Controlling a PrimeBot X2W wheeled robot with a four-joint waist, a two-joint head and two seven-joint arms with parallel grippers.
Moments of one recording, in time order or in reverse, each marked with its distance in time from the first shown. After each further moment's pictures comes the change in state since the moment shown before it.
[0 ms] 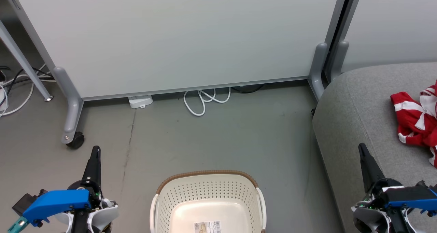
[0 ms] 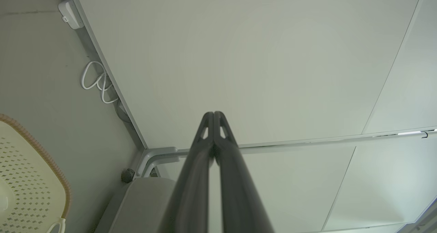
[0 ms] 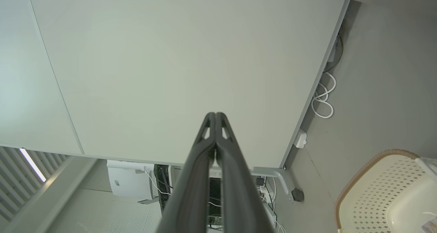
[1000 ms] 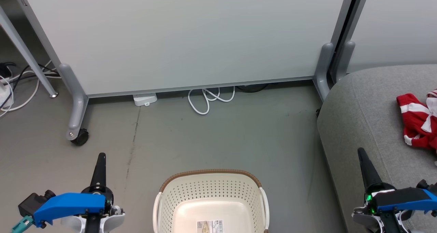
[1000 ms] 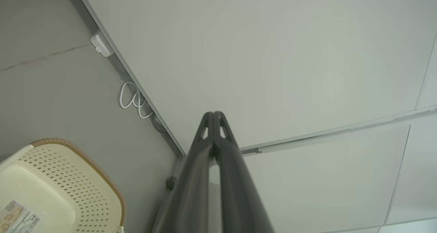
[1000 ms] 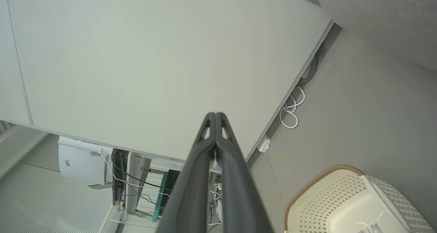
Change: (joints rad) left arm 0.011 0.012 -0.050 0.042 0.208 -0.006 -0.062; right arm 0.016 0.002 0.003 0.004 -0.248 0.000 -0.037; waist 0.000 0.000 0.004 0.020
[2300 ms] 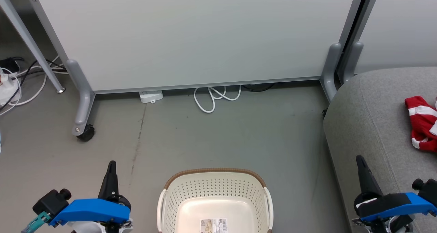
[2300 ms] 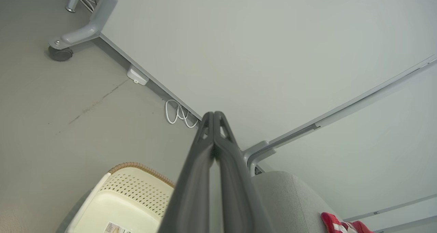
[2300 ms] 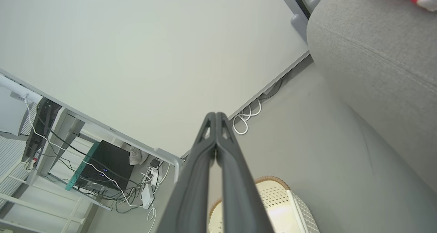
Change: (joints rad) left arm 0.010 0.023 -0.088 0.072 0.353 -0.011 -0.102; right arm 0.028 0.002 0.005 0.004 -0.419 0.000 -0.068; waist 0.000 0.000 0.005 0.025
